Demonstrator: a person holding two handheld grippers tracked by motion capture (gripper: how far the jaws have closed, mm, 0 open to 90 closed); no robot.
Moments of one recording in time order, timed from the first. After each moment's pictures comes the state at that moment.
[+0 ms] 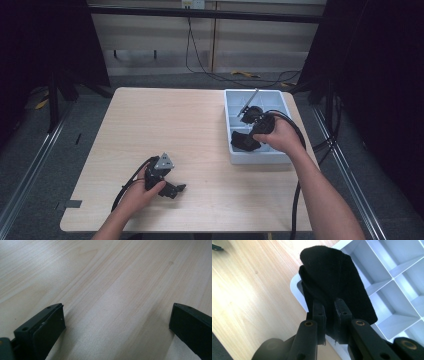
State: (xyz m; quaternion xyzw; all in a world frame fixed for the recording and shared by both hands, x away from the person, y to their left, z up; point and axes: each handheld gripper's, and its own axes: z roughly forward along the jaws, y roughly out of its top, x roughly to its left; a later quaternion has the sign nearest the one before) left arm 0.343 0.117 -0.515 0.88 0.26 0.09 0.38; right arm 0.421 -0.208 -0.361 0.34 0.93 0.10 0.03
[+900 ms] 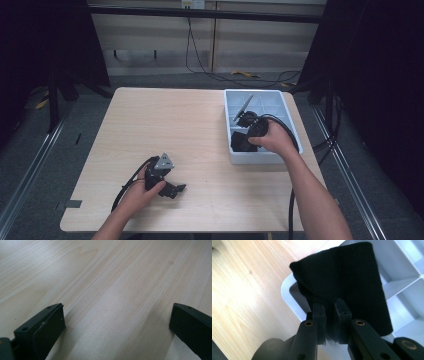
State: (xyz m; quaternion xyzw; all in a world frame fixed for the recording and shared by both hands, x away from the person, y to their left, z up) left arm 0.343 0.117 -0.515 0.88 0.26 0.09 0.38; right arm 0.434 -0.204 -0.394 0.36 0.93 0.09 -0.01
